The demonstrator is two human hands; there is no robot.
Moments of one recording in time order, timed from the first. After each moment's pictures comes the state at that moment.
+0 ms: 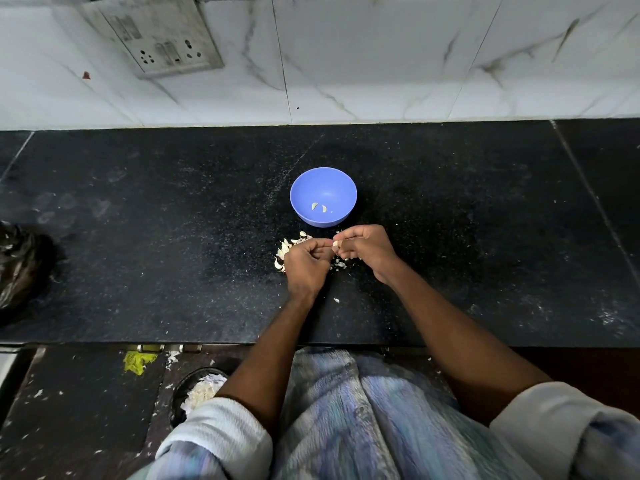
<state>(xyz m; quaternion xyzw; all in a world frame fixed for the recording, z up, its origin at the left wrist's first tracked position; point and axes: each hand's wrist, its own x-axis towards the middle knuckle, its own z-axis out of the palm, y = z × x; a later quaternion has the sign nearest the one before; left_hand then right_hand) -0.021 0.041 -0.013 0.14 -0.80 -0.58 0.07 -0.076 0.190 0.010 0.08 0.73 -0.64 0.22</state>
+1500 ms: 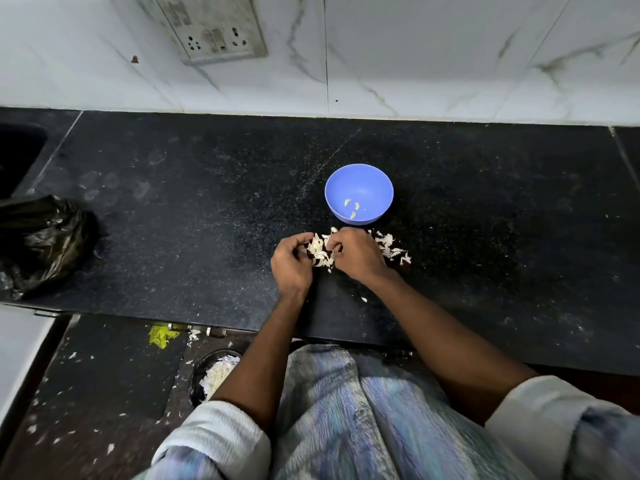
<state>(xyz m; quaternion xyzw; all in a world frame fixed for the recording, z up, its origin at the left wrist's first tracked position) -0.004 -0.033 -0.025 0.24 -0.82 -0.49 0.17 -0.063 0.110 0.015 -0.17 0.94 -0.28 0.12</state>
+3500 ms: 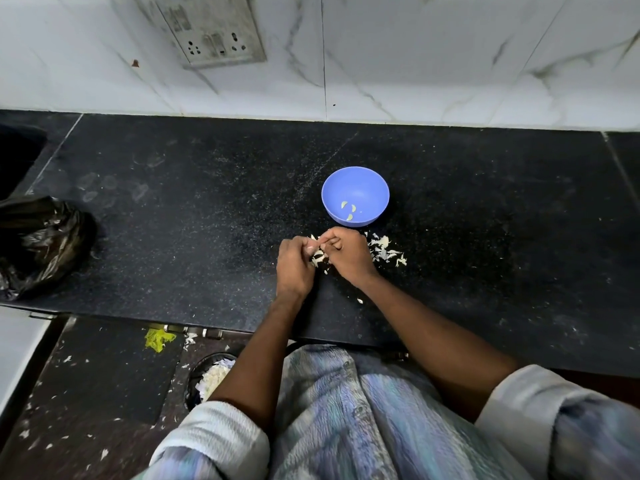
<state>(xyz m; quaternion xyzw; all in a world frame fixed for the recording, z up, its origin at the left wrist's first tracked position) -0.007 -0.031 -0.029 0.17 -0.90 -0.39 0.10 -0.061 0.100 -0.005 -0.08 0.84 -0.52 0.11</state>
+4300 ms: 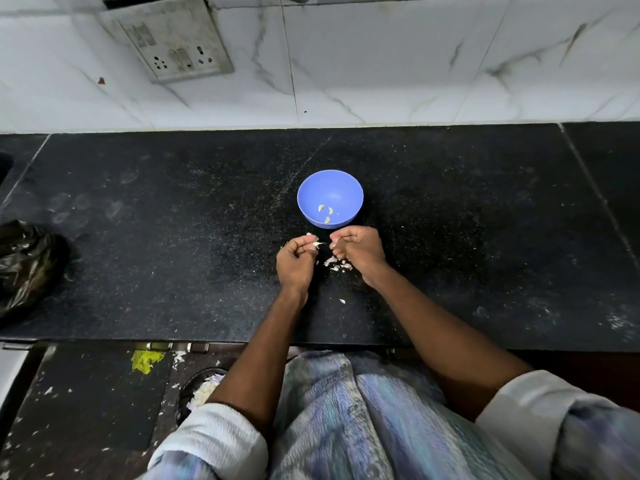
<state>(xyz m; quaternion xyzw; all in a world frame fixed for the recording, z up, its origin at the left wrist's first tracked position) -0.025 0.019 -0.018 0.31 -0.64 -0.70 0.05 -0.071 0.157 0.000 0.10 0.74 -0.65 0.15</state>
